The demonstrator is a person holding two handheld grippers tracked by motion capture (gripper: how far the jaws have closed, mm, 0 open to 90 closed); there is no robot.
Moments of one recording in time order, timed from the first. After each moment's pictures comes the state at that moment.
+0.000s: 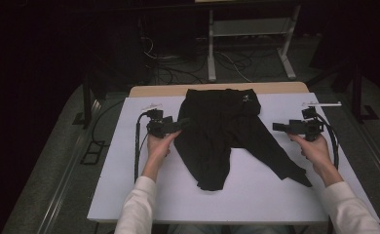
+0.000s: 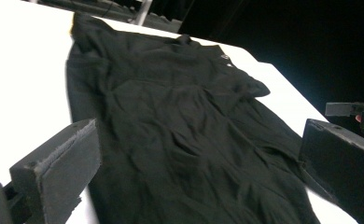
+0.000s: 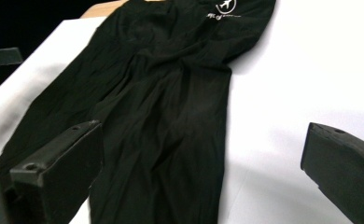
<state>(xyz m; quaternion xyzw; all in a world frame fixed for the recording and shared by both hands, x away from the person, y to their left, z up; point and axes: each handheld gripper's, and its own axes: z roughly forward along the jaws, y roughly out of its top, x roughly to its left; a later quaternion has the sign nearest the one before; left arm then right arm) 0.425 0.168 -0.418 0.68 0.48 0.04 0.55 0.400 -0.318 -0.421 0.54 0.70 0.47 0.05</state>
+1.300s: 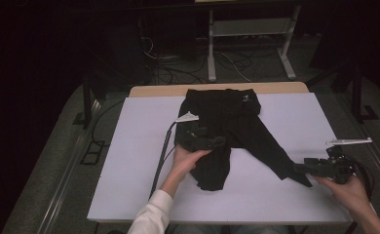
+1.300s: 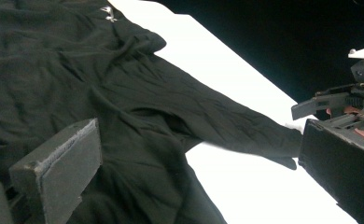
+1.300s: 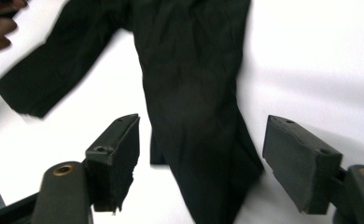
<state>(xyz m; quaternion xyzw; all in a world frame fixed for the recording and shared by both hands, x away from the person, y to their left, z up) 0.380 0.077 -0.412 0.75 0.37 -0.02 0.55 0.283 -0.350 -0.433 0.53 0.74 0.41 0.00</state>
